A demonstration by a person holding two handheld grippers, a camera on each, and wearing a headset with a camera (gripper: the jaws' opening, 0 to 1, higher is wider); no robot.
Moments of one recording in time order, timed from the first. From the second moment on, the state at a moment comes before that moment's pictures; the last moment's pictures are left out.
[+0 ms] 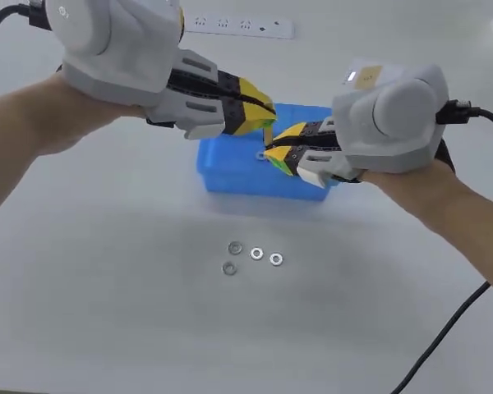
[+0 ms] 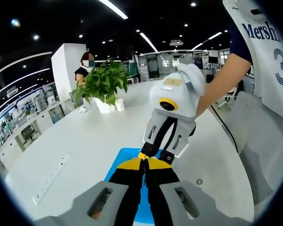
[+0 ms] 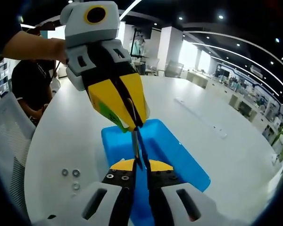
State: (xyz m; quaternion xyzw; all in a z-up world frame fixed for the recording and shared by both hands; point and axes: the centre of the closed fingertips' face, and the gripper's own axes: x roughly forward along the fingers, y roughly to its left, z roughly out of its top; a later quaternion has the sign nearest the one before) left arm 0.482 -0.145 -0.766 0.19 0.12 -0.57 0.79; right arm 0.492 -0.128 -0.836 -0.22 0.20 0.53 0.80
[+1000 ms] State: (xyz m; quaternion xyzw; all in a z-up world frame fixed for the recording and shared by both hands) left arm 0.398 -0.164 -0.709 0.25 0.07 -0.62 0.74; right arm 0.424 -0.134 -0.774 -0.25 0.13 0.55 0.79
